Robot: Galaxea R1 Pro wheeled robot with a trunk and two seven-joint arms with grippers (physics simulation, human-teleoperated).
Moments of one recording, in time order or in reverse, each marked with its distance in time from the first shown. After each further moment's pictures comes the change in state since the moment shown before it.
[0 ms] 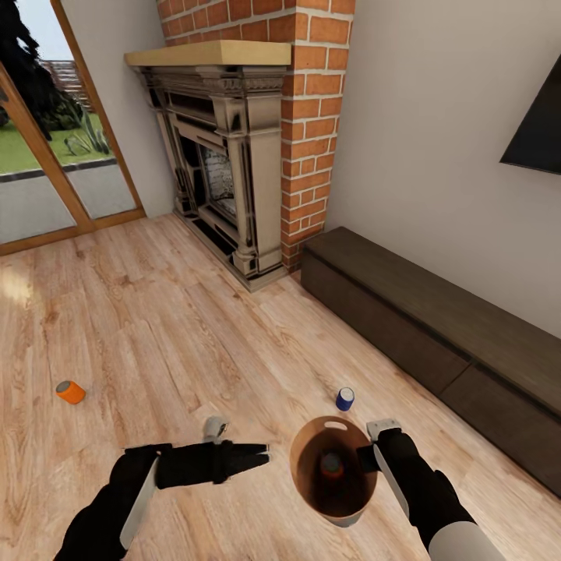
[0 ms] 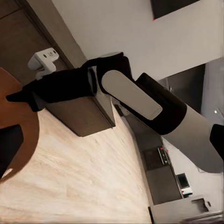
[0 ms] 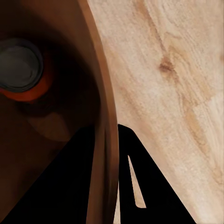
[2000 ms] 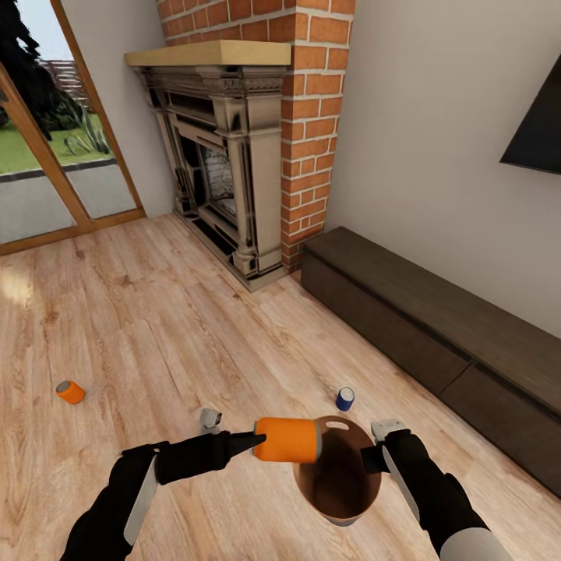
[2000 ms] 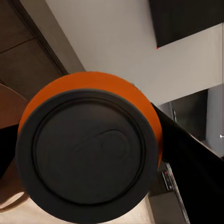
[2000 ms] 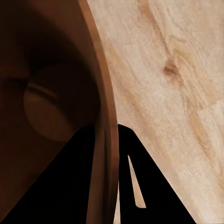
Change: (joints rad) left arm 0.000 -0.060 0.103 -0.003 -0.002 0.002 0.039; right arm 0.022 -0.035 -0.001 -0.047 0.004 0.004 0.077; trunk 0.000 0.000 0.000
